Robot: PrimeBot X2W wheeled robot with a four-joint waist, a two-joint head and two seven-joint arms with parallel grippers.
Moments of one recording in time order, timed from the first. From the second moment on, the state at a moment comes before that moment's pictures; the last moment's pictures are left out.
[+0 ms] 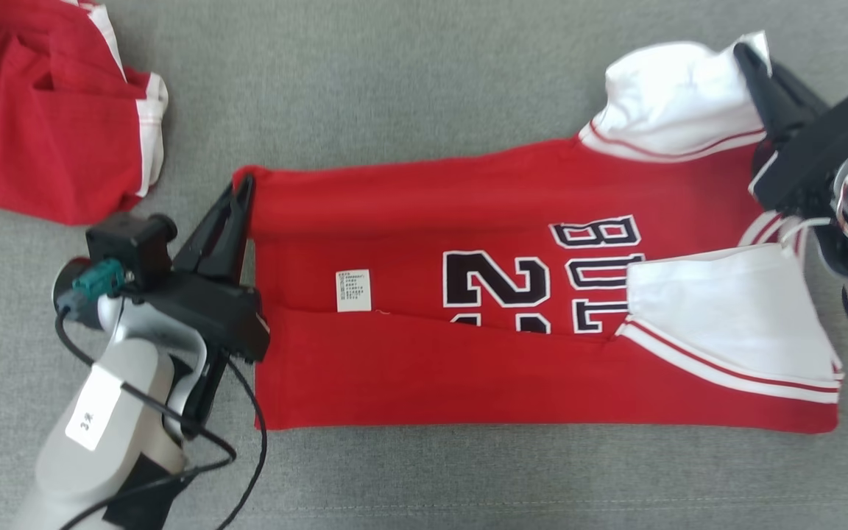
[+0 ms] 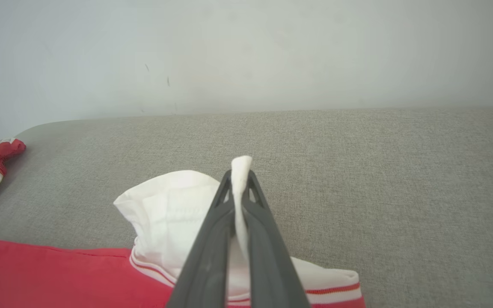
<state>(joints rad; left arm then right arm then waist) -0.62 0.24 -0.39 0.45 -0.56 -0.07 -0.14 -1.05 -0.50 0.78 0.67 0.99 0.12 -0.02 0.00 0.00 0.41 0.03</state>
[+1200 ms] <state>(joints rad) -0.65 0.36 -0.57 0.58 -0.39 -0.12 -0.24 -0.90 -0.59 0.94 0.54 1.06 0.12 -0.22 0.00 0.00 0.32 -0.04</state>
